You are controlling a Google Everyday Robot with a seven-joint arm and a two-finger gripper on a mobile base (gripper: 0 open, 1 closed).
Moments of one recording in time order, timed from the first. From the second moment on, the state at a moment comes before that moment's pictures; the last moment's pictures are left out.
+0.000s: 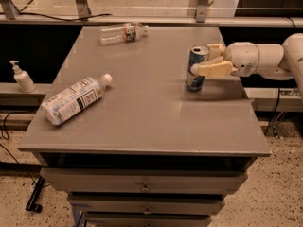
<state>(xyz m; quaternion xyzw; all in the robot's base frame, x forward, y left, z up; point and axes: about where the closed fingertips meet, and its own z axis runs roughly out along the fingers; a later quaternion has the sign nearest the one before) 0.617 -0.143 0.907 -0.50 0.50 0.47 0.52</state>
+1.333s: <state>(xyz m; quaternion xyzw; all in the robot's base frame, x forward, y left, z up) 0.610 -0.244 0.906 -0.49 0.54 0.39 0.56</state>
